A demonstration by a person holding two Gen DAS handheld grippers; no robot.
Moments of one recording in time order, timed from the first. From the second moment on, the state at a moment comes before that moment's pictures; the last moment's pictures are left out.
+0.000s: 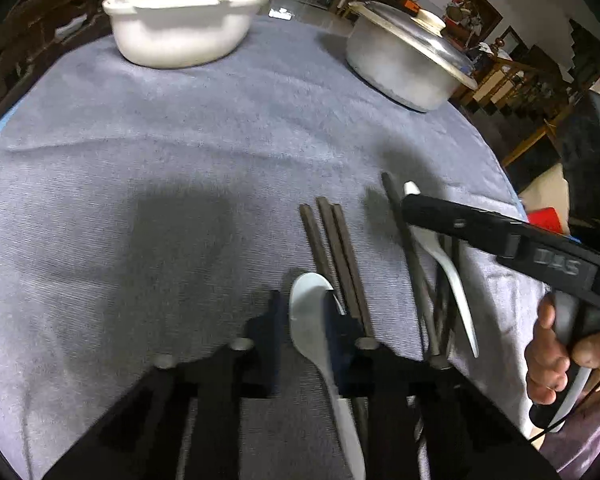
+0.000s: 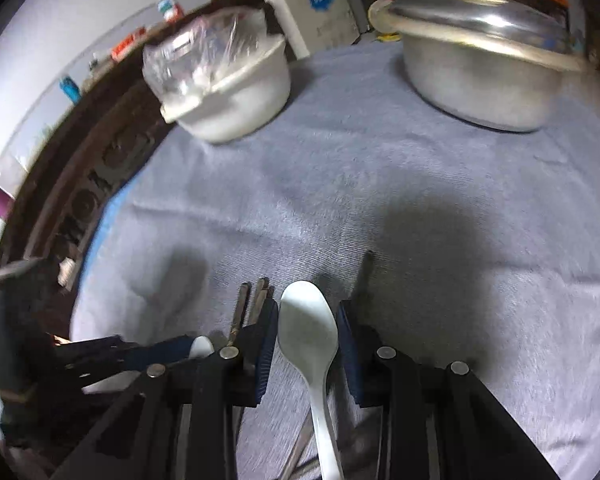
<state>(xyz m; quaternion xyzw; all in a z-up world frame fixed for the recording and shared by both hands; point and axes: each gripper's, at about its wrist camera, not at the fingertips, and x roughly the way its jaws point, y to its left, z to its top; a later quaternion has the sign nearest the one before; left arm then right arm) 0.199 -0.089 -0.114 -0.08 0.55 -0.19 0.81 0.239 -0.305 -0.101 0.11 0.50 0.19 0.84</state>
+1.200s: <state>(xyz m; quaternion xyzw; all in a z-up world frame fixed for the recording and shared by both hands) 0.167 -0.091 -0.101 -0.03 0.48 -0.19 0.85 0.099 -0.370 -0.085 0.25 0.43 0.19 0.85</state>
